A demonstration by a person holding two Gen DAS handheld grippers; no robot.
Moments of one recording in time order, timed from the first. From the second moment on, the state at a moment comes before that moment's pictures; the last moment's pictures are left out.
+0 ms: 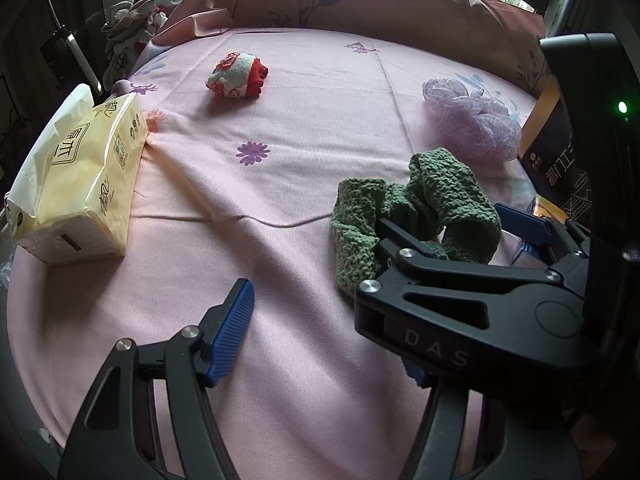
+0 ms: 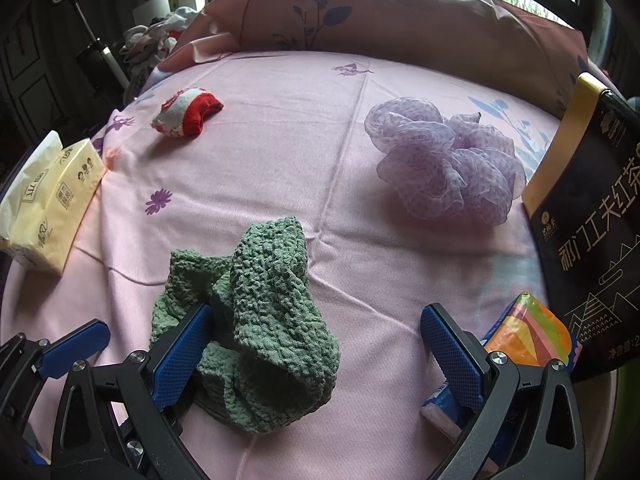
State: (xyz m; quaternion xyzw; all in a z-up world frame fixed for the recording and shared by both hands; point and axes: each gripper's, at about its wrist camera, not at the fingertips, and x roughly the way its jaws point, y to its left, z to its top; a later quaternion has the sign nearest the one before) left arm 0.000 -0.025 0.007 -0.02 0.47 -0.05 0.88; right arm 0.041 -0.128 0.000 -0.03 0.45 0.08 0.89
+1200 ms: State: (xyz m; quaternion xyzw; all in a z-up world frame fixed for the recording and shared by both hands) left arm -0.053 -0.218 0.174 -0.02 0.26 -0.31 0.91; right arm -0.089 -0.345 0.159 0.25 0.20 0.16 0.93
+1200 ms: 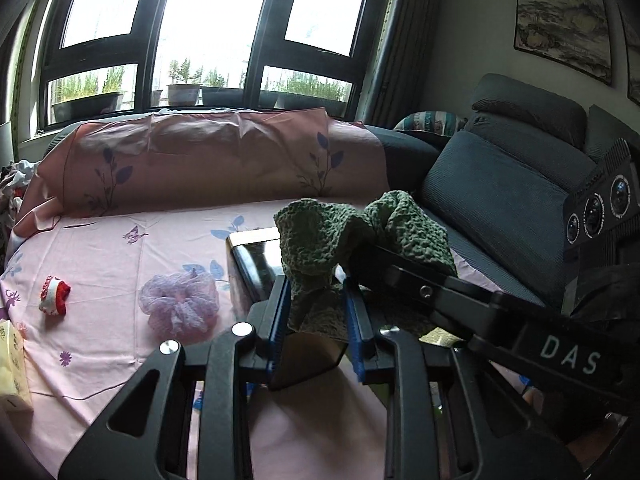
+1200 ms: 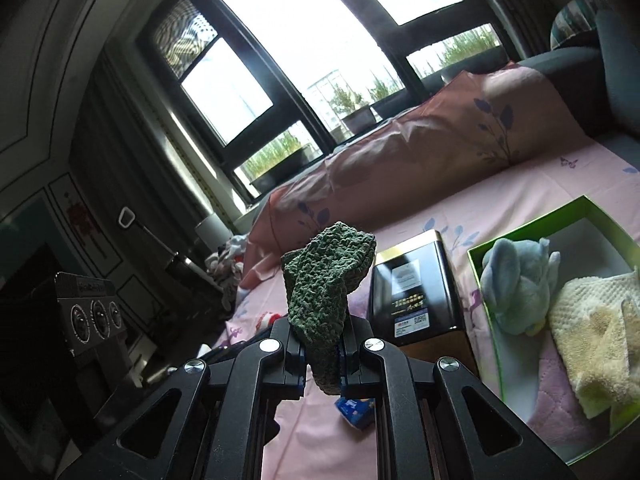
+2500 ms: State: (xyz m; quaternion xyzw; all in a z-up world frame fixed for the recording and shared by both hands) left arm -0.036 -0.190 0.139 -0.03 0.34 -0.28 0.90; right arm -0.131 -0.459 0.139 0.32 0.21 -0.12 0.91
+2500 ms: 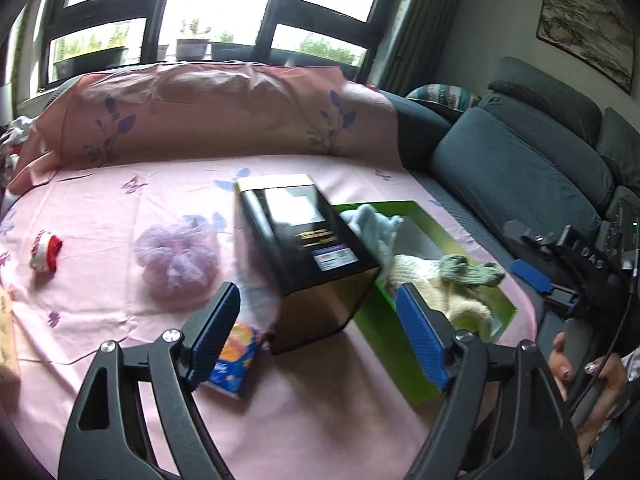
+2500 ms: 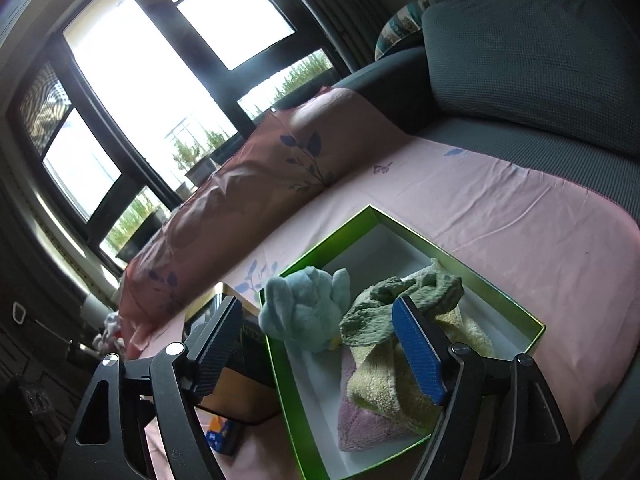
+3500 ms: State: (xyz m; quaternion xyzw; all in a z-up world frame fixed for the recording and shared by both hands) left arm 0.016 -0.146 0.012 -0.09 0.44 -0.23 0.86; right arm -0.104 -0.371 0.166 0.24 0.24 0.02 0.94
